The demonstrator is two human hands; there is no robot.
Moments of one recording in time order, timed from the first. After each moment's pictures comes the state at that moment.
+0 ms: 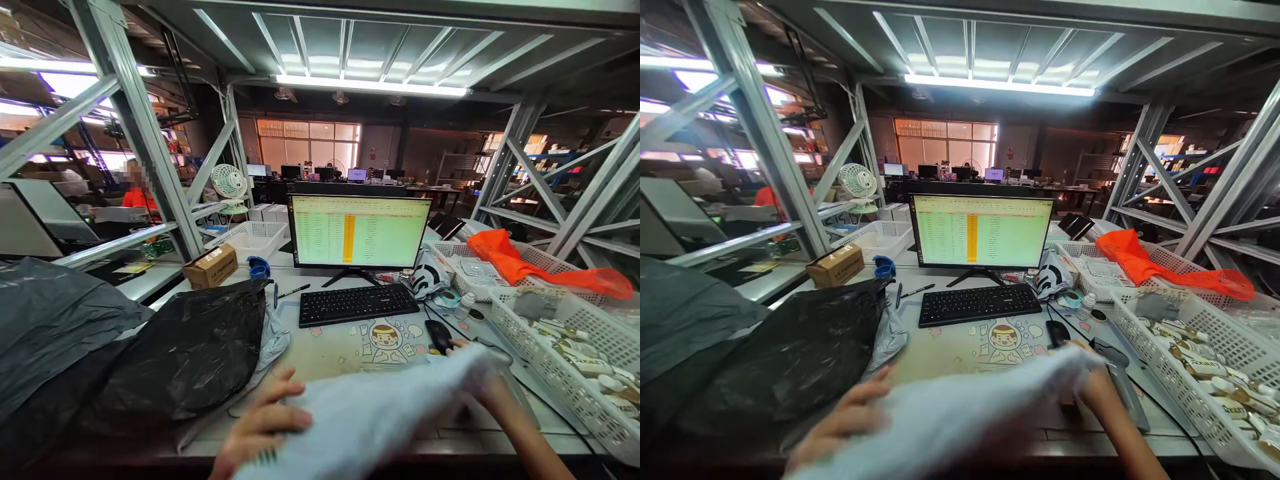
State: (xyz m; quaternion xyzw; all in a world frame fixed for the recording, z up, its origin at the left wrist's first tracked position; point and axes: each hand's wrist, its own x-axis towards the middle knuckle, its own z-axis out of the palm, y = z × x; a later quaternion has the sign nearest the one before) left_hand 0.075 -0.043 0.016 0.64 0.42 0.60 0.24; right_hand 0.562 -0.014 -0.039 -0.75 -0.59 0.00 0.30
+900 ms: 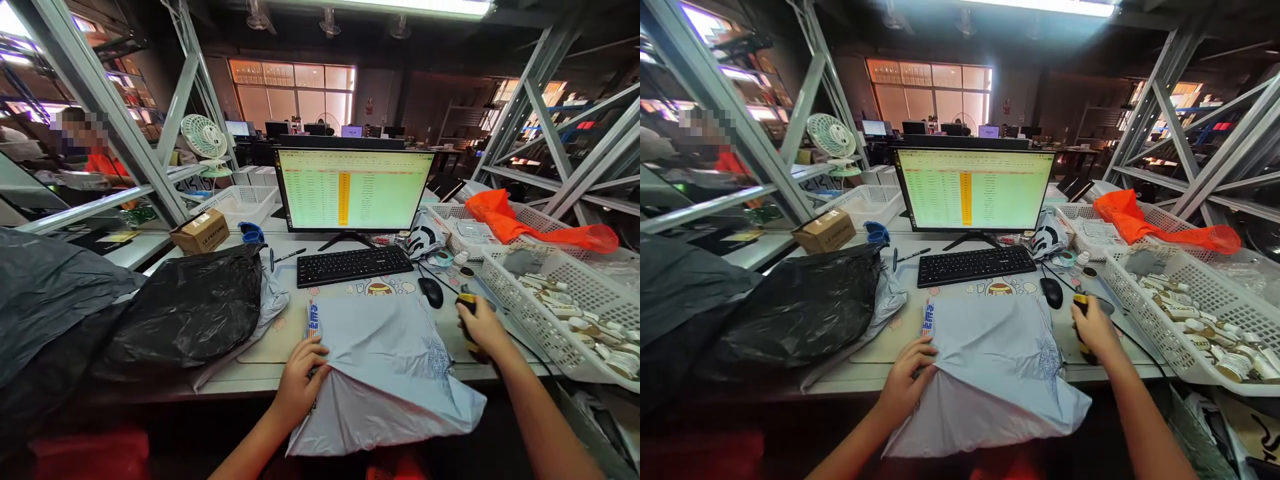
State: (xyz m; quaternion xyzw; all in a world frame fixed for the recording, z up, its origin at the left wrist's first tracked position) left_hand 0.109 -0.012 -0.061 0.81 0.34 0.44 0.19; right_hand 0.551 -0.045 0.003 -0.86 -0.45 0.08 0.23
